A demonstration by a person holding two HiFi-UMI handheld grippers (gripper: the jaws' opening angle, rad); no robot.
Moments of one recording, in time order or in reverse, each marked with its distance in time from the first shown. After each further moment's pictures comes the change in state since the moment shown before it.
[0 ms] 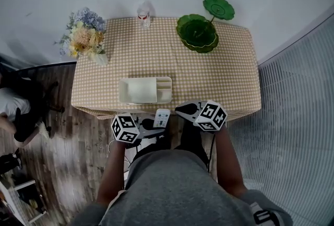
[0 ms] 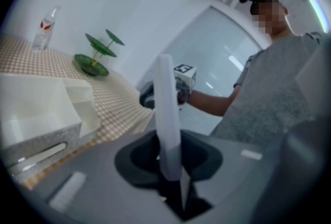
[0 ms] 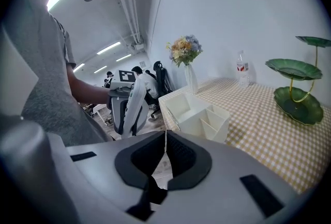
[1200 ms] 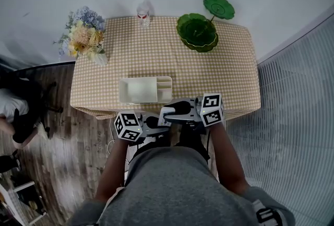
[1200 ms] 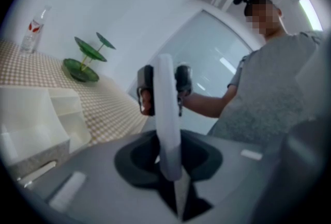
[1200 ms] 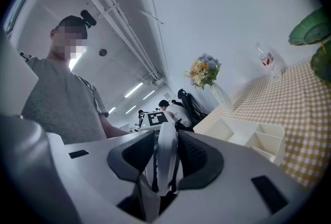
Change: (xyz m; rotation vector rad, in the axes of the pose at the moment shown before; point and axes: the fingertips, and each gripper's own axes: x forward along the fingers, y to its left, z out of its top) left arm 0.006 -0.010 0.020 0.050 -0.044 -0.086; right arm -0.003 0.051 0.086 0.208 -0.348 0.414
